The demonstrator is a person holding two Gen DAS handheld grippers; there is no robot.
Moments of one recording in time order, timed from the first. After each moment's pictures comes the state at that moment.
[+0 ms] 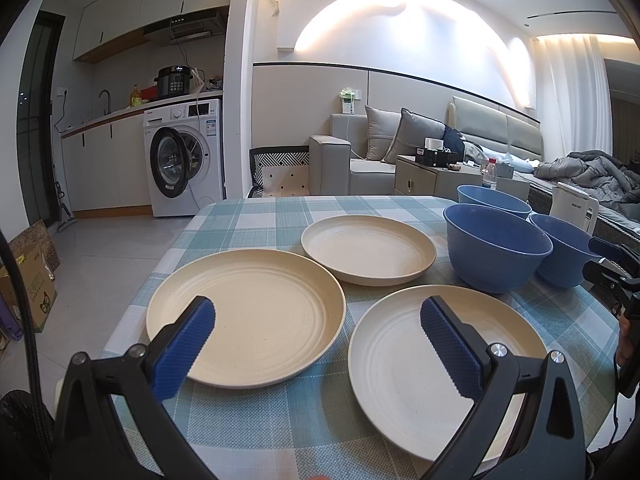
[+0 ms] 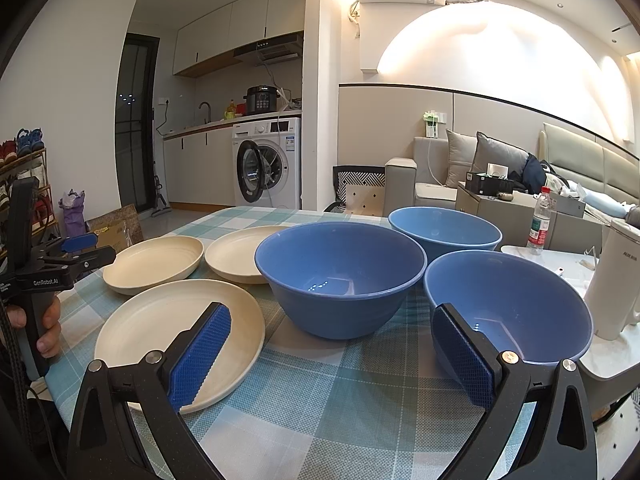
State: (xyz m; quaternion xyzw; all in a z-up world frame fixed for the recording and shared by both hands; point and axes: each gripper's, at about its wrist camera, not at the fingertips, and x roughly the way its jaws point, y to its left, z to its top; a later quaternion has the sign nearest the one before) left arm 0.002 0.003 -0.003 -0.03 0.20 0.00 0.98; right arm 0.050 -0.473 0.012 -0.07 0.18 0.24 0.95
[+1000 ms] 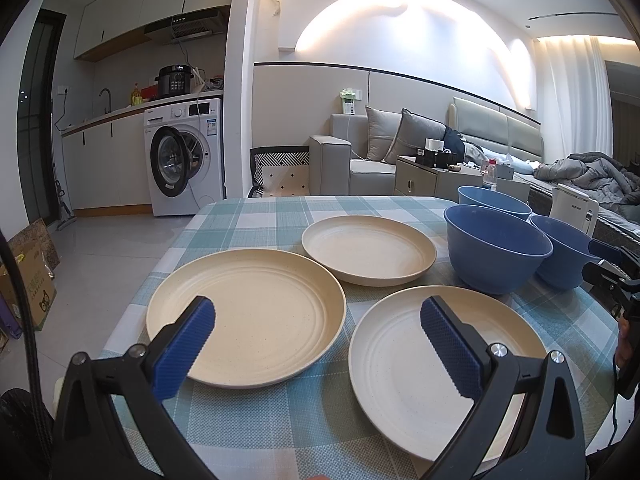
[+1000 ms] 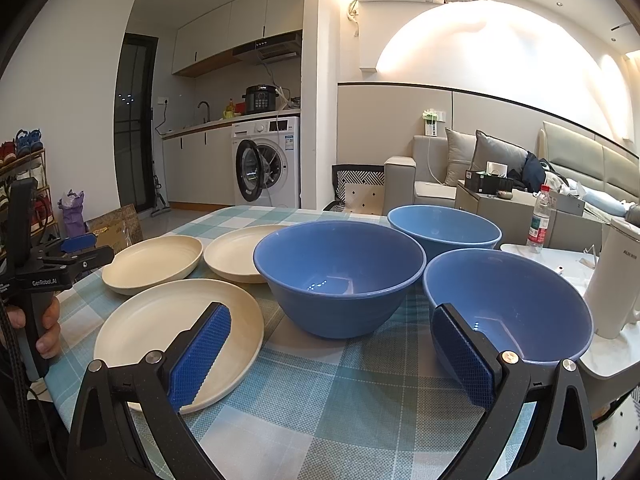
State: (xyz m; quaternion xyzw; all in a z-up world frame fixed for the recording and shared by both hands) left arm 0.002 0.001 -0.003 -0.03 0.20 0.00 0.98; right arm 0.051 -0.470 0.011 -0.07 0.18 0.24 0.95
